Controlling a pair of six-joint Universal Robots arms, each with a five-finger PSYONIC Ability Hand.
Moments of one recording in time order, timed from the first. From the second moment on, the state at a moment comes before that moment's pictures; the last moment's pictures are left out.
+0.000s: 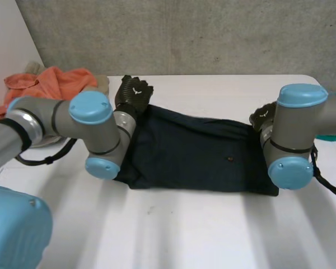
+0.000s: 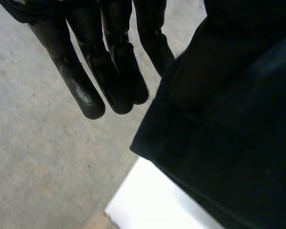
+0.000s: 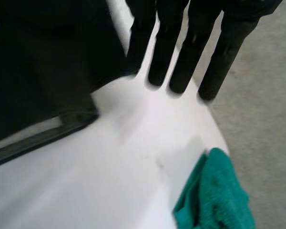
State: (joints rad) left arm 4.17 -2.57 -0.80 3.45 -1.59 3.77; right arm 1.96 -0.76 1.07 -0.02 1.81 2.38; left_hand 0.99 1.07 1.07 1.07 0.88; right_hand 0.61 0.63 0.65 0.66 0.49
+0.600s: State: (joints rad) left arm 4.10 -2.00 -1.38 3.55 -1.53 3.58; right arm 1.84 -1.27 1.62 0.16 1.50 2.73; left_hand 0.20 0.21 0.21 0.21 0.05; right_hand 0.24 0.27 0.27 0.27 0.10
